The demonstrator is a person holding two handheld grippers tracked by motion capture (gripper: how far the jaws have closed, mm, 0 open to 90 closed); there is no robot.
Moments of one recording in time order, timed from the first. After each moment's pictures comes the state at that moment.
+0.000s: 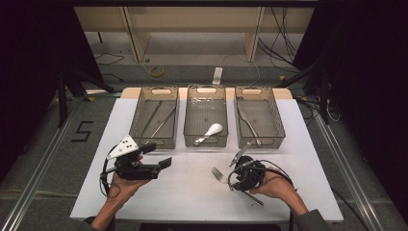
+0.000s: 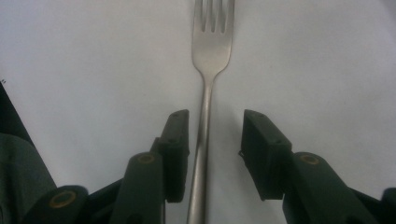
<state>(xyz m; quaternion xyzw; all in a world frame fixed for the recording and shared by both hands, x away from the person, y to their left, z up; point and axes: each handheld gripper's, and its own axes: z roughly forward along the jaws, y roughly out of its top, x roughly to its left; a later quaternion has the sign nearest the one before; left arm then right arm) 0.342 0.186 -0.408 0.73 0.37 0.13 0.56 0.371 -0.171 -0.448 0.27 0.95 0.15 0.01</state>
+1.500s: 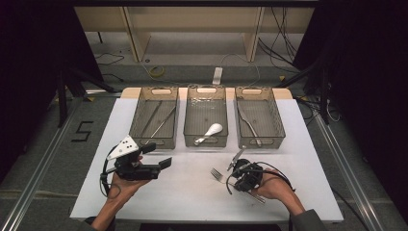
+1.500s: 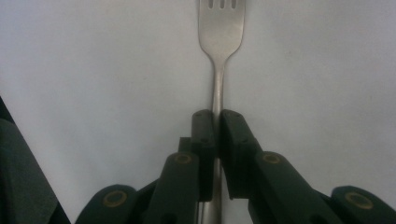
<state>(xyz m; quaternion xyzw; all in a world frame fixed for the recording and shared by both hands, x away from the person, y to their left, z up) 0.340 0.185 -0.407 0.73 0.36 0.14 0.56 0.370 -0.165 -0.457 0.25 0.96 0.12 0.01</state>
